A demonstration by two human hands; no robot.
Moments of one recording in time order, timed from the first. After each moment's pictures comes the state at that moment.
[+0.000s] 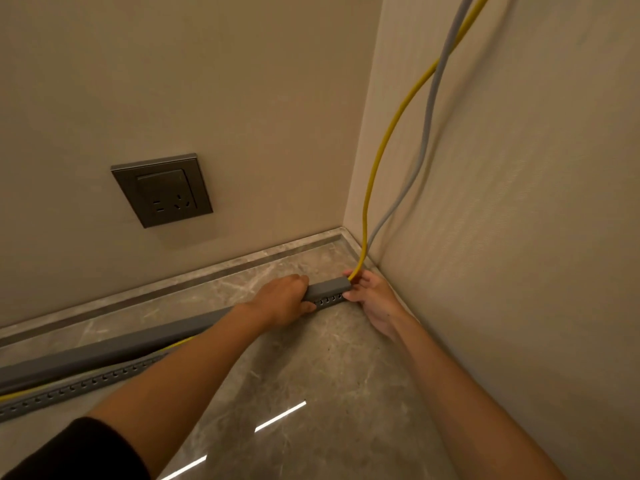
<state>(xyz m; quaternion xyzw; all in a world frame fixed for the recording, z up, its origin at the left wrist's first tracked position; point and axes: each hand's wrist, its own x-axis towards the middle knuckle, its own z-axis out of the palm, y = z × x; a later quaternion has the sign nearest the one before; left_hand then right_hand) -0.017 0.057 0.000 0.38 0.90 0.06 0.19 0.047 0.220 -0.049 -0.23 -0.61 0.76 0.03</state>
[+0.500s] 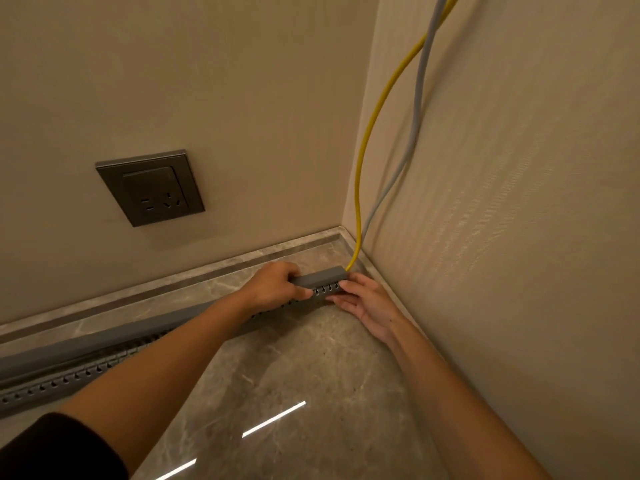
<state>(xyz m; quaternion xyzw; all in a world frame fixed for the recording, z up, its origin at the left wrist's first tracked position) -0.038 0.058 -0.001 0.29 0.89 0.28 0.22 0.050 0.219 -0.044 -0.22 -0.49 0.84 -0.01</state>
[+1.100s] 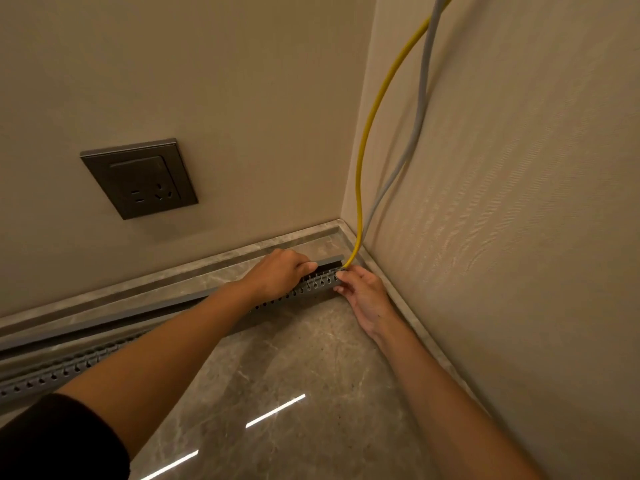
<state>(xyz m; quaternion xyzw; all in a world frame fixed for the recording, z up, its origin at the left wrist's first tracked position) -0.042 0.072 -0.001 0.35 0.89 0.23 0.18 0.042 0.206 -0.049 -0.23 -0.51 0.82 0.09</state>
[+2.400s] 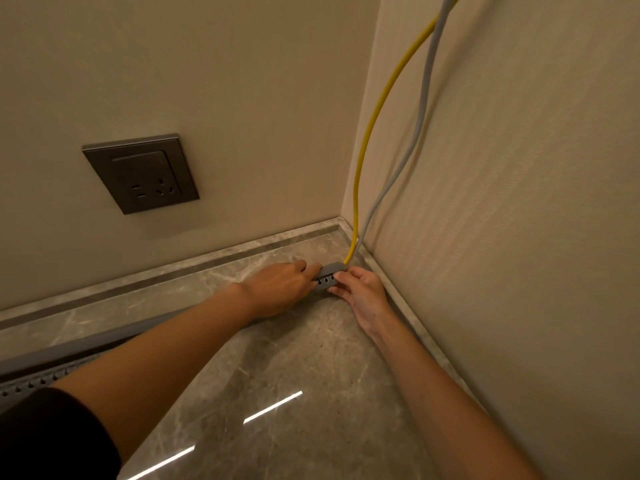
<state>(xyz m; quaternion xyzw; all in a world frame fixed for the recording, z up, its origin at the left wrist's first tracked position) -0.027 0.065 -0.005 0.51 0.86 -0.03 0.06 0.044 0.202 -0.044 -0.26 -0.52 0.81 0.09</state>
